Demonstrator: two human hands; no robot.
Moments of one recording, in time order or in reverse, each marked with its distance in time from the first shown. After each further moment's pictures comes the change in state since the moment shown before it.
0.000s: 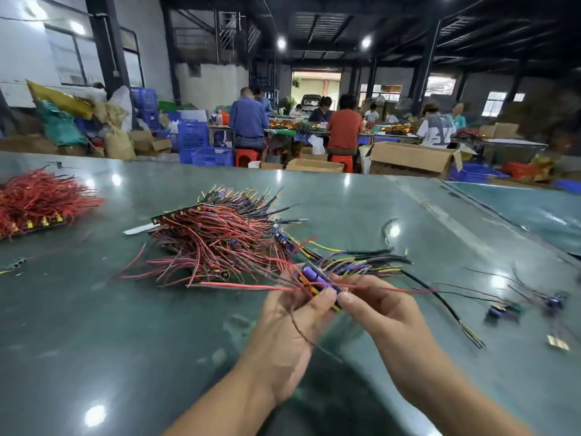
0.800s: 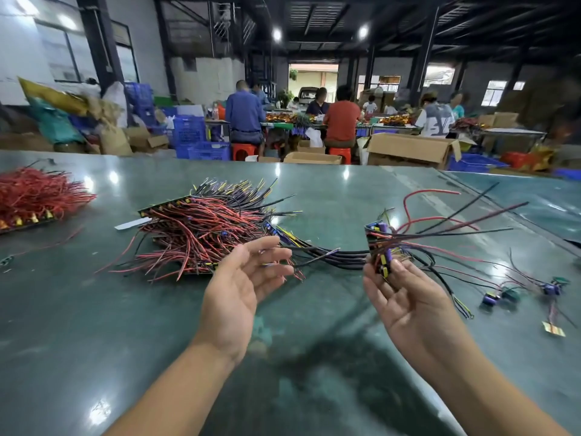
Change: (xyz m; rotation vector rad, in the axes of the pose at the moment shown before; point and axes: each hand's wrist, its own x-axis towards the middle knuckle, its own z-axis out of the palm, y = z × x) left_hand 0.020 0.036 -0.033 0.347 0.045 0.081; right_hand 0.013 0.006 -0.037 0.696 0.297 0.207
